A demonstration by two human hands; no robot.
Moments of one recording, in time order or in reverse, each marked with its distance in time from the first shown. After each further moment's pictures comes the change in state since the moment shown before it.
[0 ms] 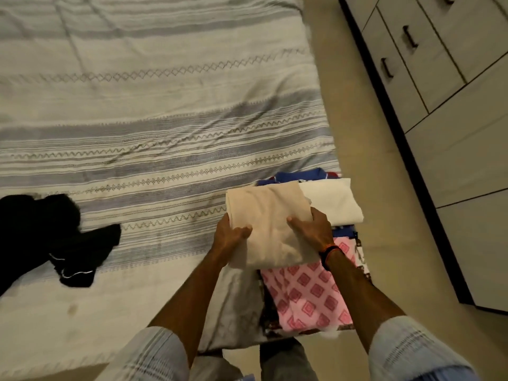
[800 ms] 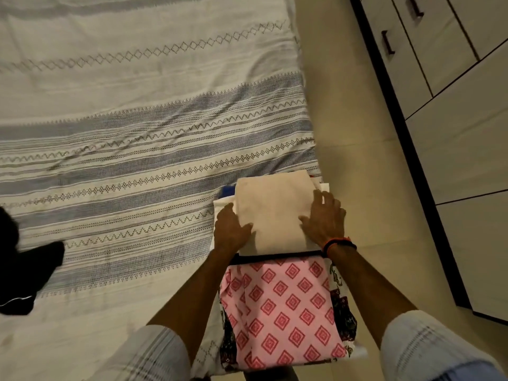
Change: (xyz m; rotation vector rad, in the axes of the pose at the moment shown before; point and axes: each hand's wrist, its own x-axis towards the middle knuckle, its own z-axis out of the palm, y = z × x) left_hand 0.091 0.025 0.145 0.609 0.095 0.019; right_hand 0.139 0.054 -0.089 -0.786 0.103 -0.167
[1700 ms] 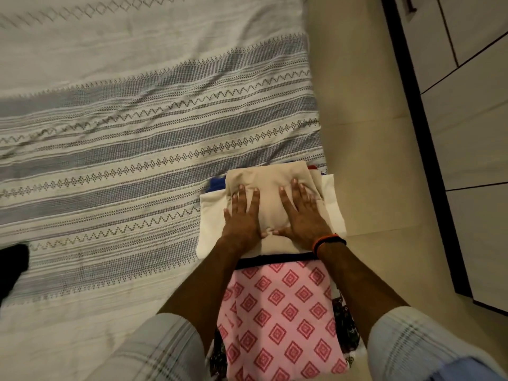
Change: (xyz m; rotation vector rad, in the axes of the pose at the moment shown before) left_hand 0.060 -0.003 0.065 0.448 -0.330 0.269; right_hand 0.055 0.010 0.073 -0.092 -0.278 -0.400
